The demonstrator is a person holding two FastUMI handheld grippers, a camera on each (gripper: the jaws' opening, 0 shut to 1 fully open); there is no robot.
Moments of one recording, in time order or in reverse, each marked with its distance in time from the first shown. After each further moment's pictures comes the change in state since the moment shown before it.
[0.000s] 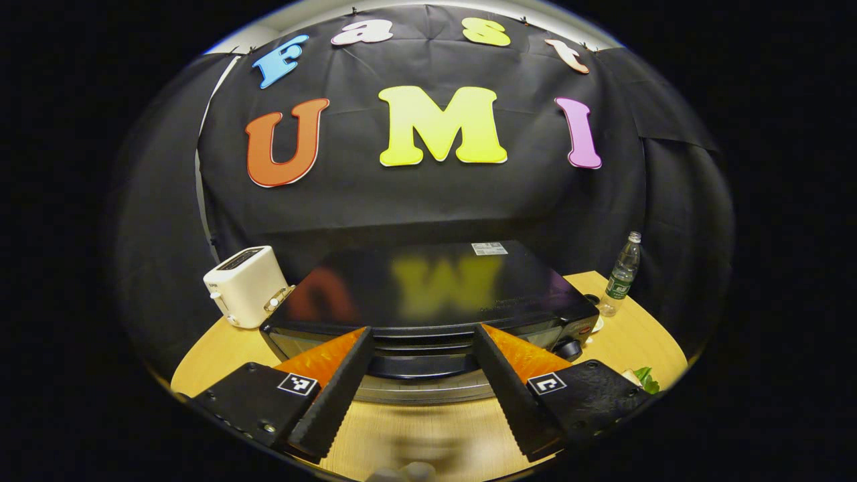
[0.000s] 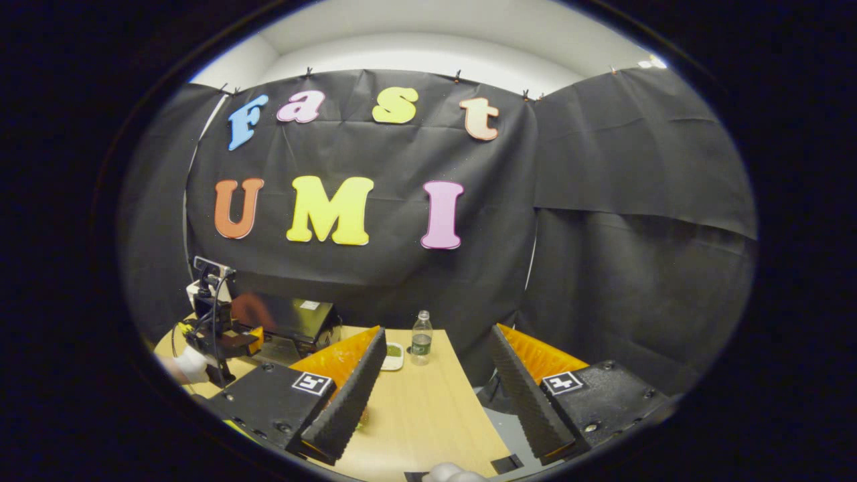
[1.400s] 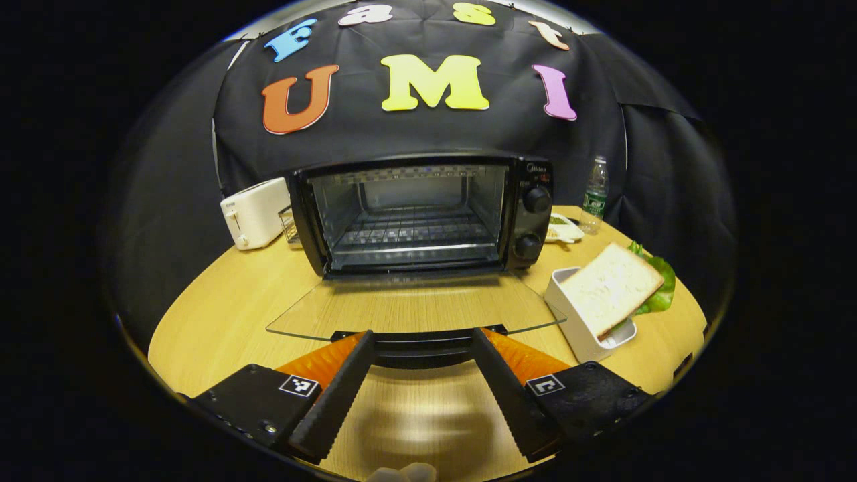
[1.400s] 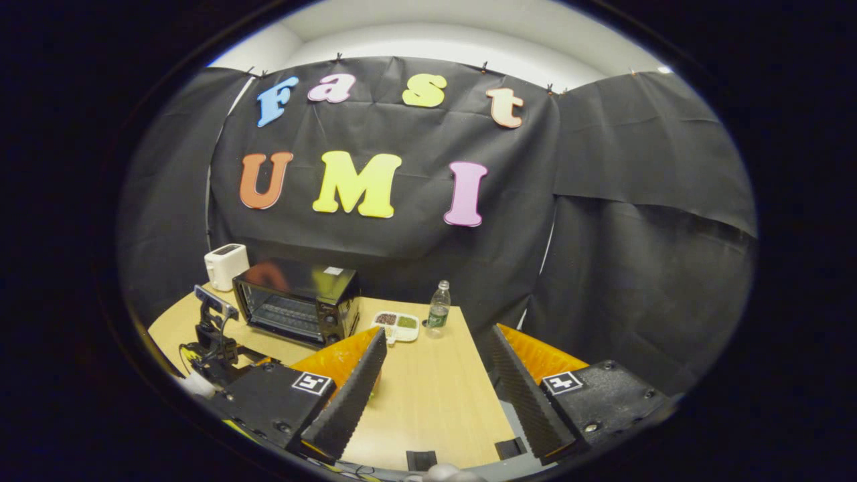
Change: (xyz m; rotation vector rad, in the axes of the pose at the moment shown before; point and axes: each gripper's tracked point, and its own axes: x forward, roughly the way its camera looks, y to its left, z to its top) left arm -0.092 -0.010 -0.169 0.003 0.171 -0.017; right arm -0.038 0.027 -0.059 -0.071 0.066 0.069
